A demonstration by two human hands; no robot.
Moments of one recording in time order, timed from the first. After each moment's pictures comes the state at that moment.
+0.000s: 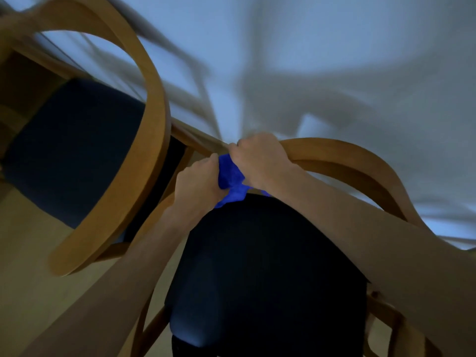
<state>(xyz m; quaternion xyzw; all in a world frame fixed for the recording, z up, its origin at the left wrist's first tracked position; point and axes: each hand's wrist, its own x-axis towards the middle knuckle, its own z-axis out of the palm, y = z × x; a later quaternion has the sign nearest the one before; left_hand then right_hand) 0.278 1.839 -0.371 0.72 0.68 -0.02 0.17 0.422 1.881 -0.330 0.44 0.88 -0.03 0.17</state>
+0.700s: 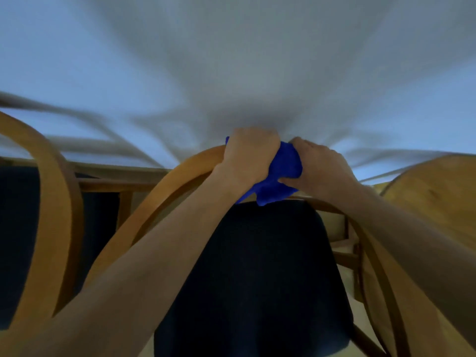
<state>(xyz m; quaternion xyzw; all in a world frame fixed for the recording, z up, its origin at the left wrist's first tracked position) 0.516 1.877 -0.307 0.94 0.32 -0.08 0.06 0.654 1.778 -0.335 0.77 0.60 -0.21 -0.03</state>
